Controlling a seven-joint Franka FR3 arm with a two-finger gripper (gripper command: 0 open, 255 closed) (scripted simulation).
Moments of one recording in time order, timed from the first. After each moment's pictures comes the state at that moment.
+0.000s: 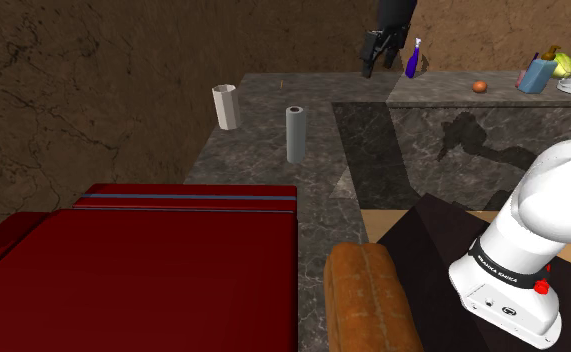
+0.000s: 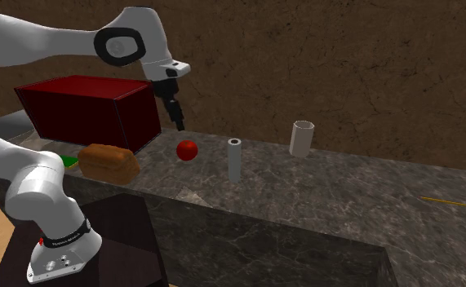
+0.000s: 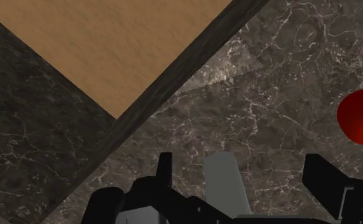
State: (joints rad) arm 0.02 -0.54 -0.05 -2.22 -0.07 1.82 -0.01
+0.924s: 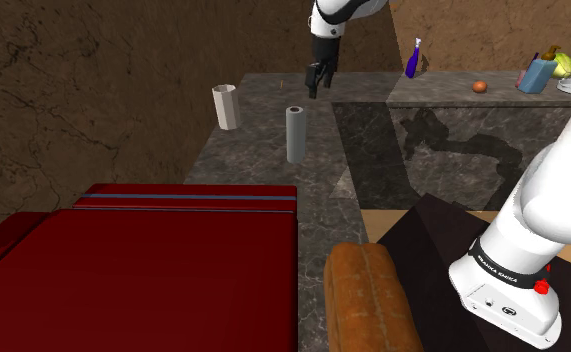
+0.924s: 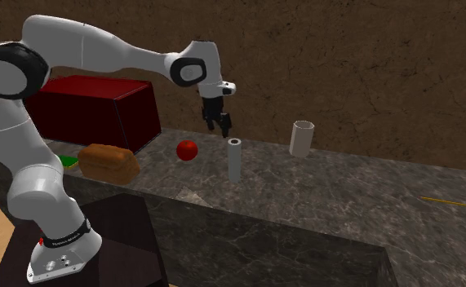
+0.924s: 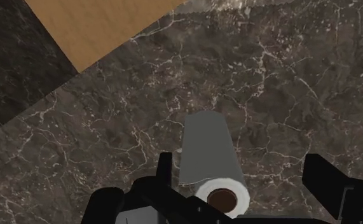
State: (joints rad) arm 0.08 0.00 -0.07 -1.90 -0.04 2.00 -0.22
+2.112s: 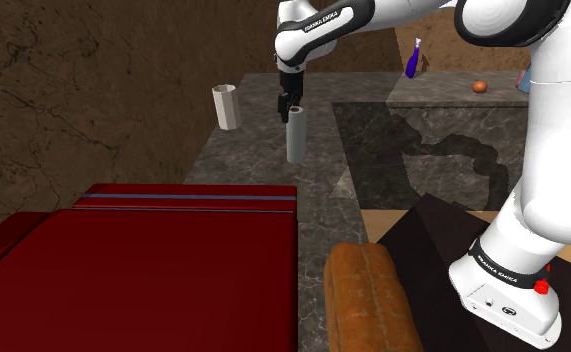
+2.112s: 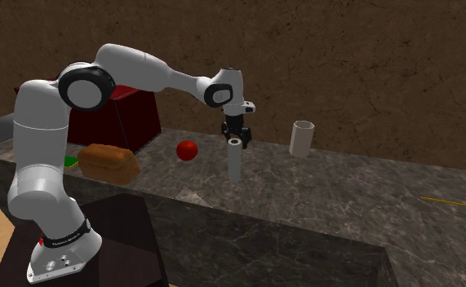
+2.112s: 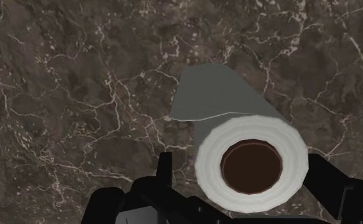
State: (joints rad) arm 0.09 0.40 -0.04 -1.60 -0.02 2.07 -0.35
